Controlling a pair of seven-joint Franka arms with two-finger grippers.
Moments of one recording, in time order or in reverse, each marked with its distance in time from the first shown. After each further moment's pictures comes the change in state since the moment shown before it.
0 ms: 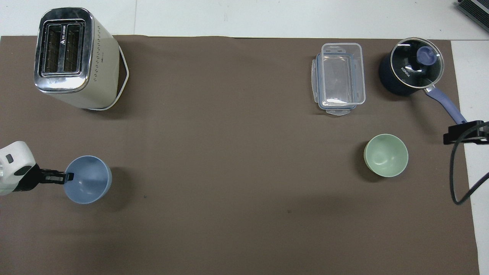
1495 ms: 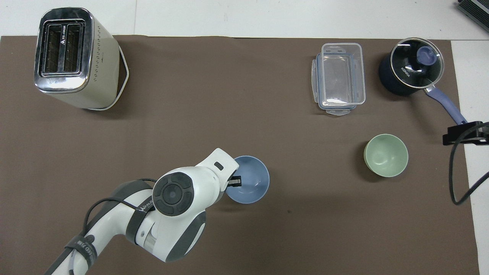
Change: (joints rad) left arm -0.910 0.286 -0.016 0.198 0.084 0.298 -1.166; right arm 0.000 -0.002 -0.001 -0.007 0.000 0.000 0.000
